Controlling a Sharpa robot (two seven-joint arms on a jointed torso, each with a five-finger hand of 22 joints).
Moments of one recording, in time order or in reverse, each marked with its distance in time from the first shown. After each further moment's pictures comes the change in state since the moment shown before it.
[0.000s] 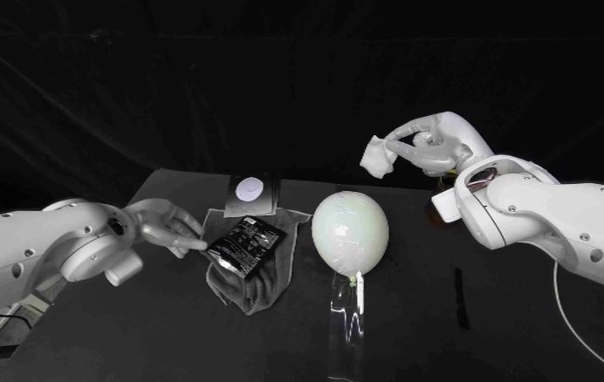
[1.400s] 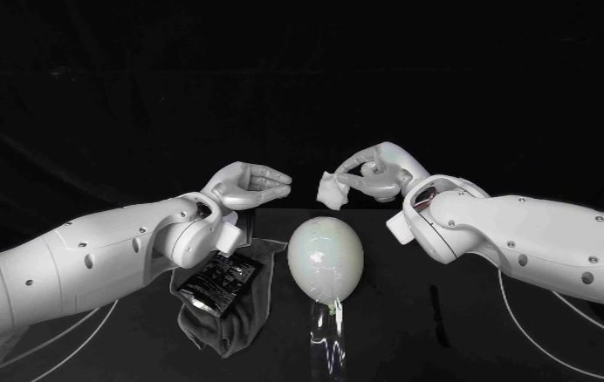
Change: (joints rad) left arm 0.033 0.533 0.054 -0.250 0.371 -0.123 0.602; left_hand -0.040 -0.030 0.362 -0.034 -0.006 0.296 0.043 -0.155 -0.204 0.153 -0.035 -0.073 -0.018 0.071 -0.010 -0.393 -0.236 -0.055 -0.105 0.007 -0.283 -0.182; right arm -0.001 0.068 -0.002 -0.042 0.004 0.090 -0.009; right_hand -0.004 -0.004 0.002 -0.002 0.002 0.005 -0.012 -0.002 0.001 0.000 0.000 -0.003 0.000 0.001 -0.001 0.001 0.001 0.000 0.000 0.000 -0.001 0.000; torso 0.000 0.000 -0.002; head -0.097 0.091
